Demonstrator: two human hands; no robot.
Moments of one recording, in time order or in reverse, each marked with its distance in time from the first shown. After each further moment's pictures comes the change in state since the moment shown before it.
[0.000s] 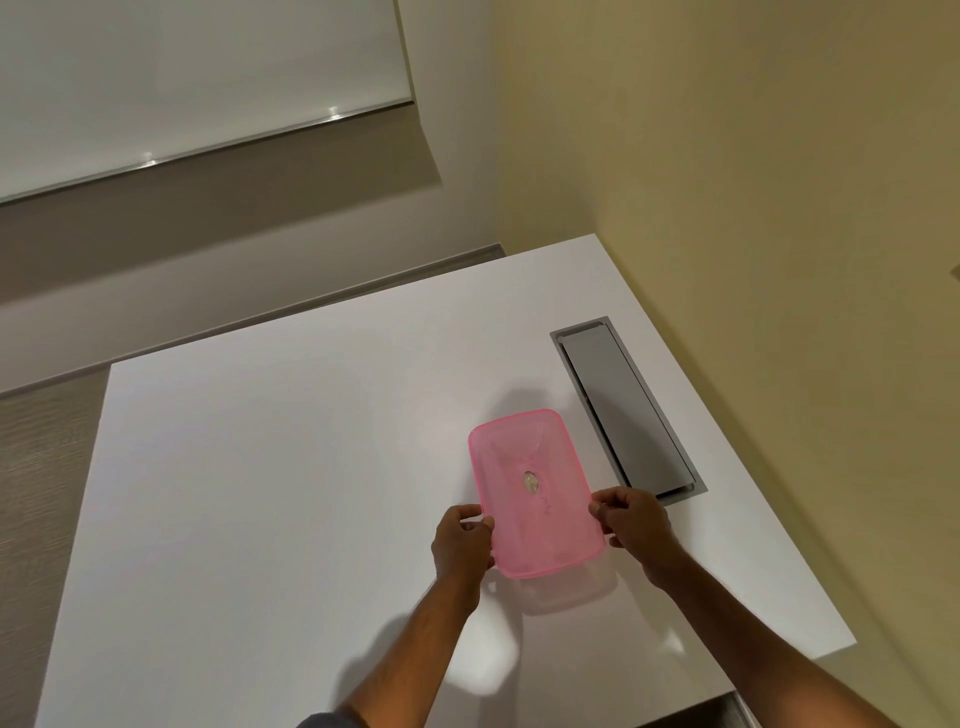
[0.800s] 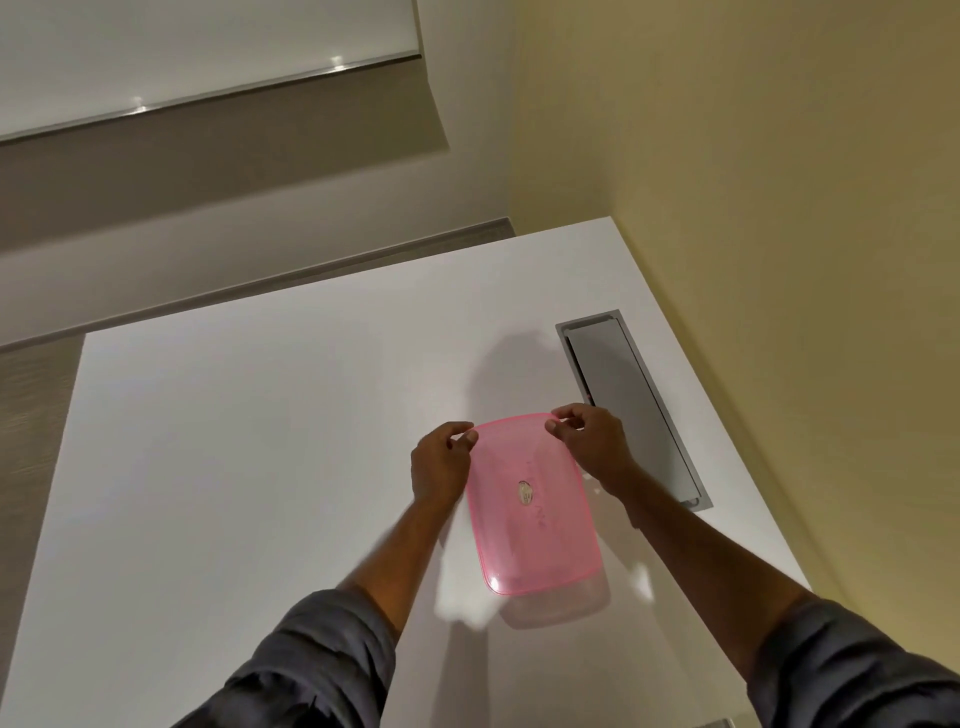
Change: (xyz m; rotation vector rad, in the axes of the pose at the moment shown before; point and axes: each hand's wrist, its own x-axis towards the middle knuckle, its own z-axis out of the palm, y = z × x) left_hand 0.074 0.094 0.009 0.272 0.069 0.341; right_hand 0.089 -0.103 0.026 -0.224 0.028 -0.275
